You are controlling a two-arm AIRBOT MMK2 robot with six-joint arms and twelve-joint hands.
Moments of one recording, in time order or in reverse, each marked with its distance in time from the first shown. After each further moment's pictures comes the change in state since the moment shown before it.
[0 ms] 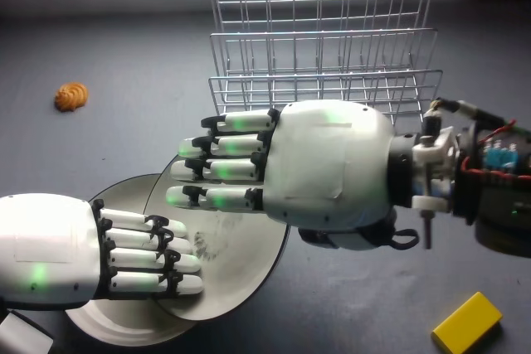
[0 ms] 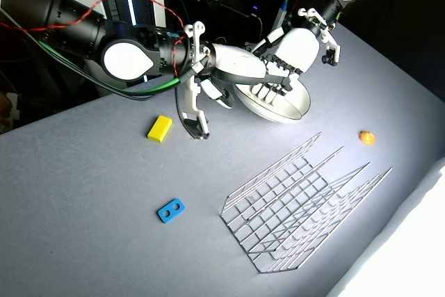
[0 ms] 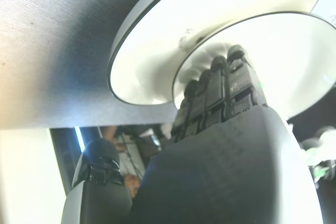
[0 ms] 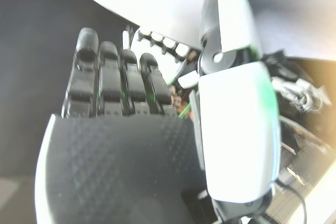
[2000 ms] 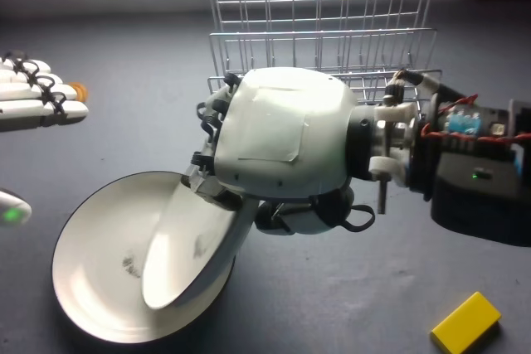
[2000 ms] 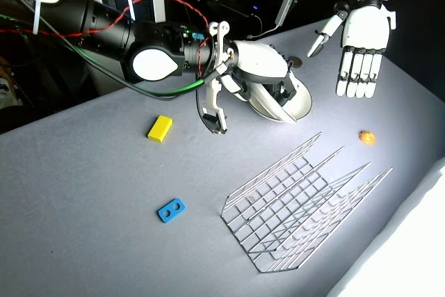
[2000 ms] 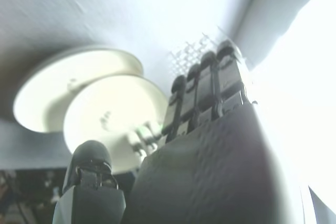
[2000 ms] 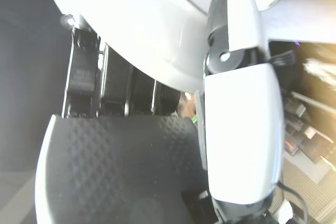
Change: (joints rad) left arm -0.109 0.179 0.081 -0.342 0.120 0.003; right arm 0.085 -0.054 -0.007 0.182 -0.001 -0.046
